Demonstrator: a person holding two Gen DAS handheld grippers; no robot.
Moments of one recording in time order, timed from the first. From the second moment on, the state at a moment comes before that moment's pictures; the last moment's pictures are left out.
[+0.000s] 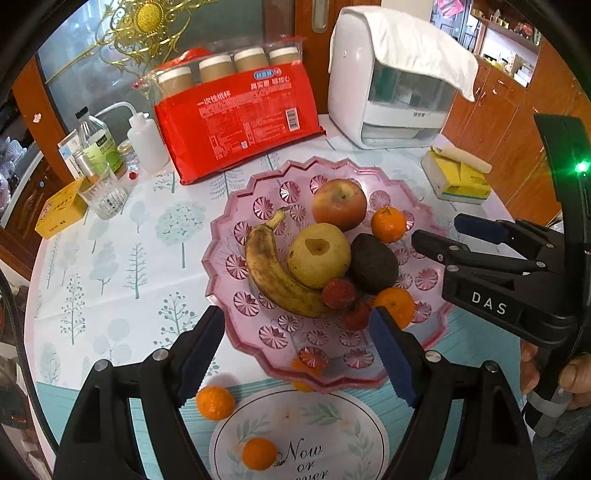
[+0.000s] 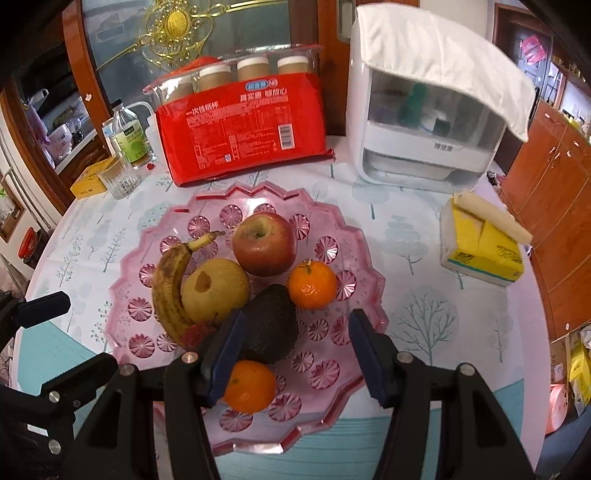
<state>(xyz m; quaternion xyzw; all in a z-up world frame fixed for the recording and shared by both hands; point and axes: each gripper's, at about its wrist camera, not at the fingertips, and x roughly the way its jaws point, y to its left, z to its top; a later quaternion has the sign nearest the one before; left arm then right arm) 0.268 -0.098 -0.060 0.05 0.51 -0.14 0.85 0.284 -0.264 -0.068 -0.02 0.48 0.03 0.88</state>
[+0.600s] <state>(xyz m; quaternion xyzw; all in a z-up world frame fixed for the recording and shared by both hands) 0.198 -0.042 0.013 0.04 0.45 -0.15 0.88 0.200 -0.222 0.023 -0.03 0.41 0.01 0.91</state>
